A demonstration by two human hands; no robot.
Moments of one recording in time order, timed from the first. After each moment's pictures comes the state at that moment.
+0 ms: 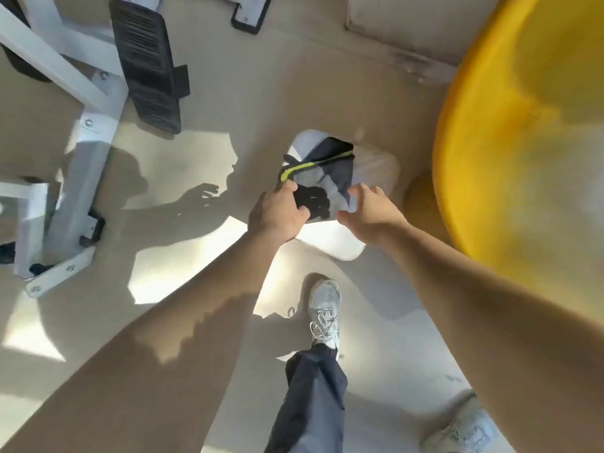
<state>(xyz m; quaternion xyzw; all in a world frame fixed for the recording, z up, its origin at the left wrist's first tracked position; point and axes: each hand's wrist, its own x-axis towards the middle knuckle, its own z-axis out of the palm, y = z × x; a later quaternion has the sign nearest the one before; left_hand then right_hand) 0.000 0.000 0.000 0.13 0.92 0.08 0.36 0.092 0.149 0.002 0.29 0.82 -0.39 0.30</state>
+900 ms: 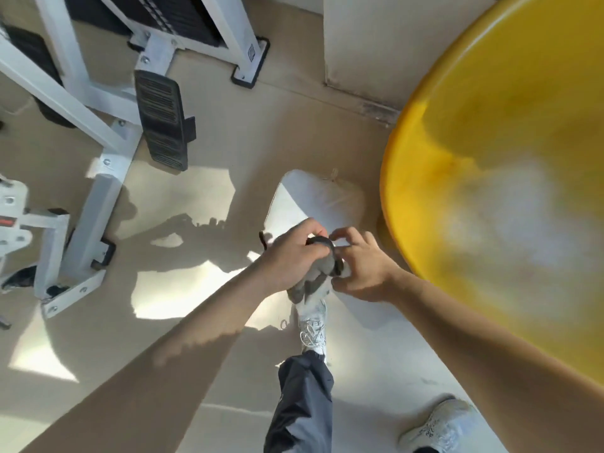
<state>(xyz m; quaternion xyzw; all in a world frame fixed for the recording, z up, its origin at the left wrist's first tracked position) 0.047 0.038 0.186 0.11 0.79 0.33 0.50 0.148 0.177 0.131 0.09 0.86 -0.38 0.32</state>
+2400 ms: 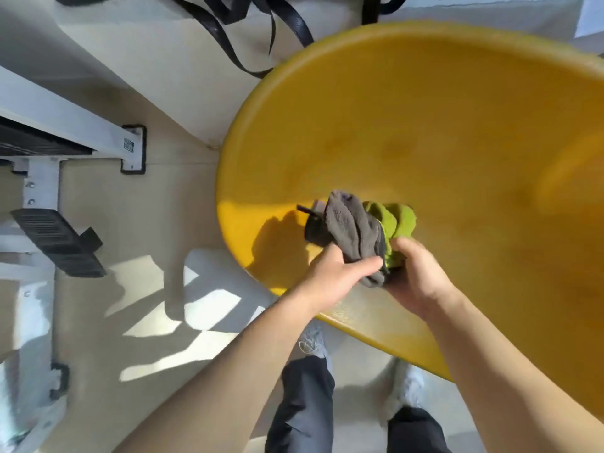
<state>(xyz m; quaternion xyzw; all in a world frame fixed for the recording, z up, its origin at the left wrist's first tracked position) 0.146 0.340 0.193 0.12 0.69 0.33 0.64 0.270 0.429 0.162 0.55 0.22 -0.80 -0.08</state>
